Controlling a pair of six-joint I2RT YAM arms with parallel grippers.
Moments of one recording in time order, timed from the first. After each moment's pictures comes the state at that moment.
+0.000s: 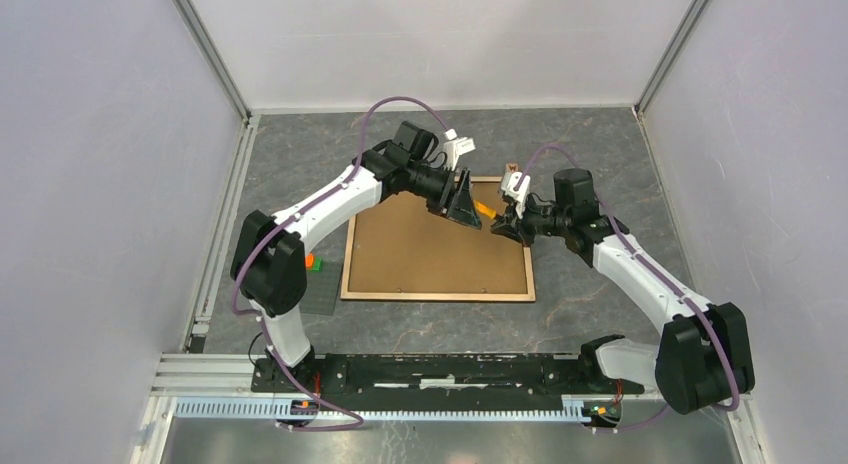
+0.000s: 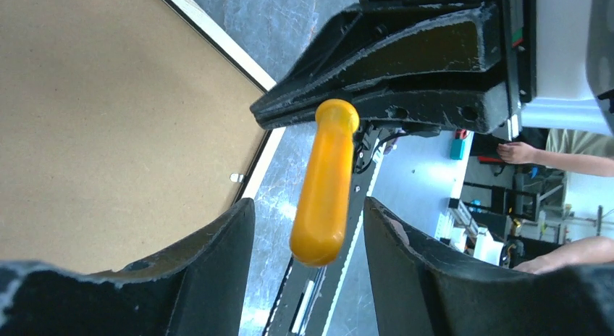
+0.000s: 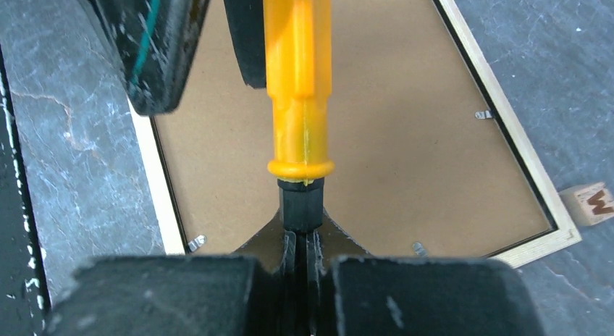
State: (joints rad) left arm -0.63 1.80 1.53 -0.55 0.87 -0.26; right arm 0.30 1.22 0.79 -0.22 -0.77 -0.57
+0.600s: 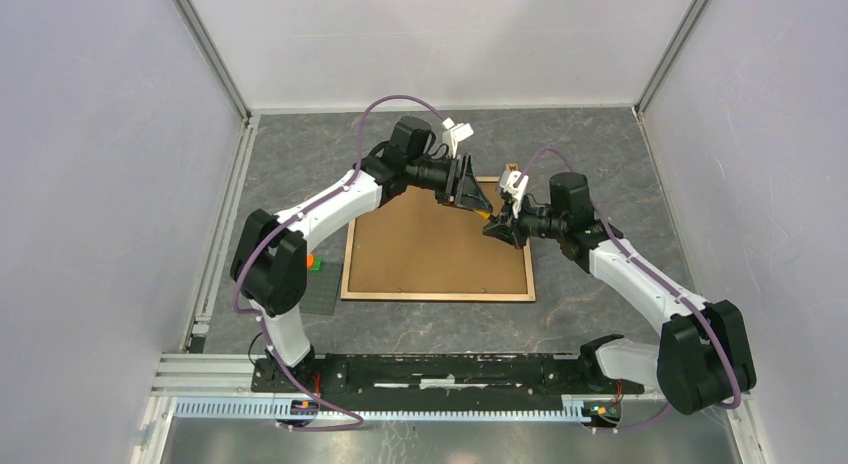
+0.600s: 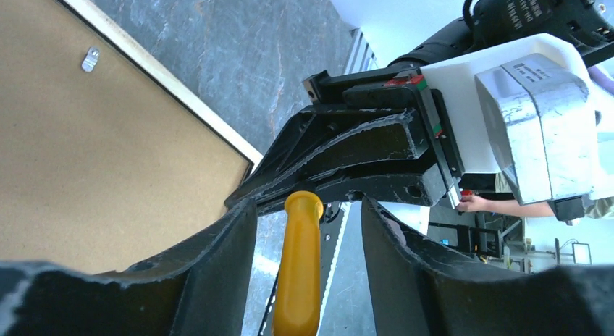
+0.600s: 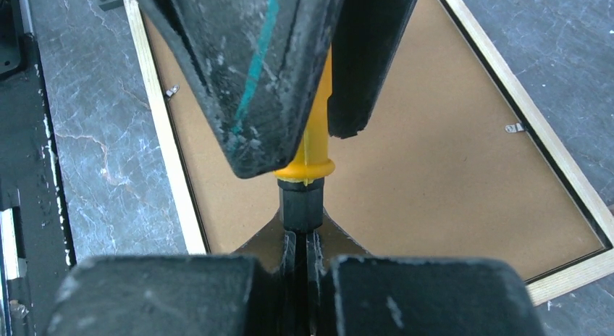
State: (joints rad) left arm -0.62 1.80 1.44 -0.20 0.89 -0.54; right arm 0.33 1.22 0.72 -0.06 -0.78 -0.37
